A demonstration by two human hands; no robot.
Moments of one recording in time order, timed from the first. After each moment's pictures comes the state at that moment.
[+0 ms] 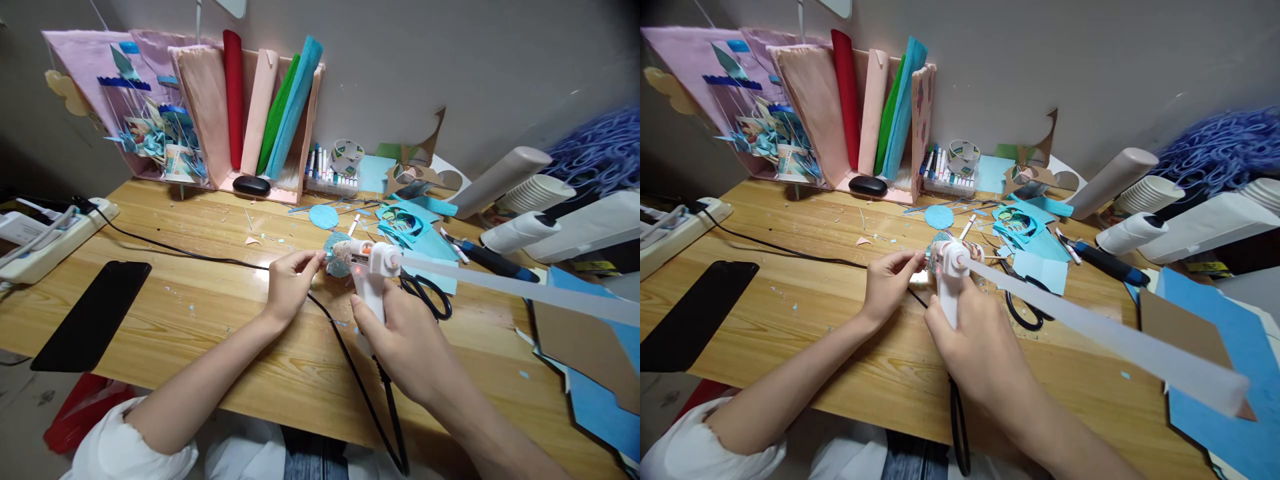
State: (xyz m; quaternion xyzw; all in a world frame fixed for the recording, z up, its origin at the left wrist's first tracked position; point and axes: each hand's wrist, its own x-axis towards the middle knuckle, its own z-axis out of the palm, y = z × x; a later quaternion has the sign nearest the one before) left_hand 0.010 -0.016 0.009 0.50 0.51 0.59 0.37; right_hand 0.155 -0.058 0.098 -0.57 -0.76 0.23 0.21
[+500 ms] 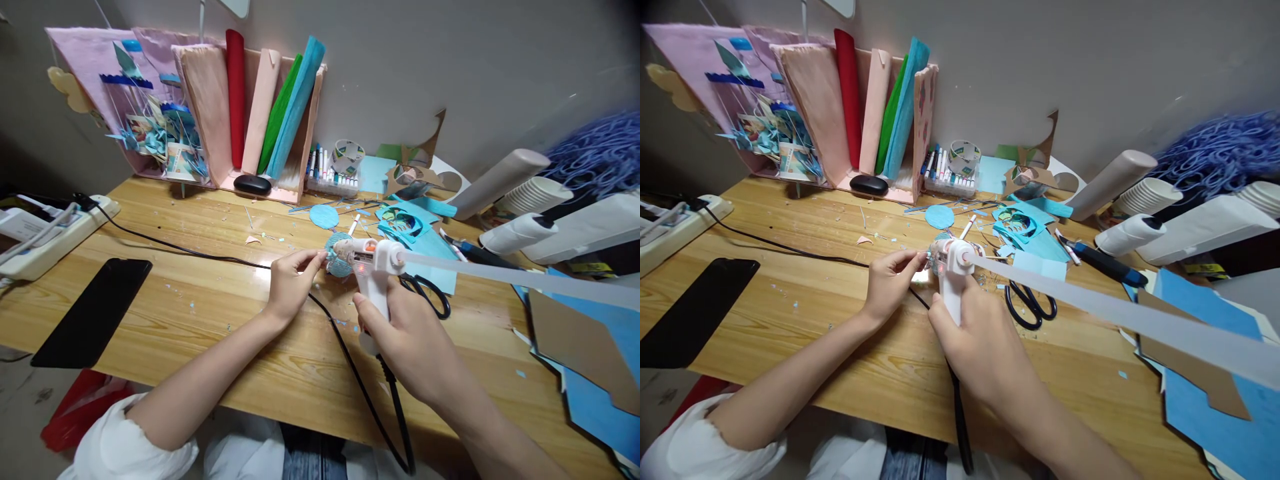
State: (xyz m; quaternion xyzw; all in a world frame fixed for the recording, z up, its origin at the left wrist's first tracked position) left_hand 0.010 -0.016 0.009 0.52 0.51 0.58 0.37; right_hand 0.157 -0.058 0.101 -0.56 -0.76 0.25 0.21
